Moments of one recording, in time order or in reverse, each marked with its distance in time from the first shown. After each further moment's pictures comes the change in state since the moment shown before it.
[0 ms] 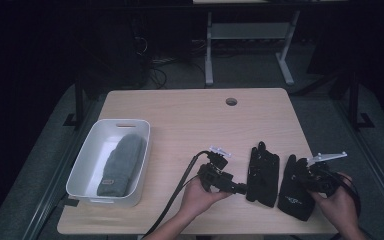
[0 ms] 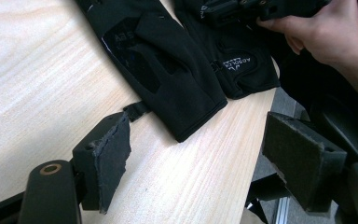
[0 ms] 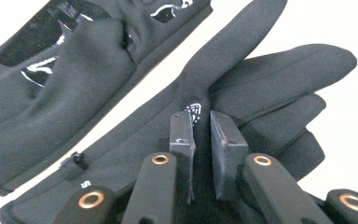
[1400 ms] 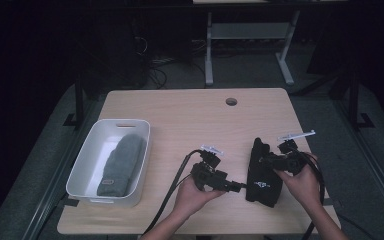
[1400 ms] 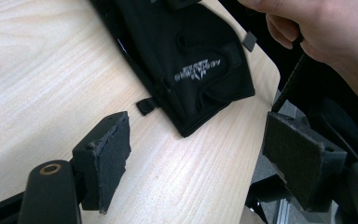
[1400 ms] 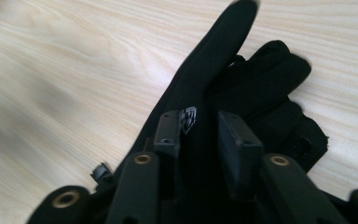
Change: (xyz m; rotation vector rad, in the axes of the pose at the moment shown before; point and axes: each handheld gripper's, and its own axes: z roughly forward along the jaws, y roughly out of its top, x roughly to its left) left arm 0.006 -0.005 -0.015 -0.023 0.007 -0.012; right arm 0.055 0.075 0.022 -0.071 0.126 0.014
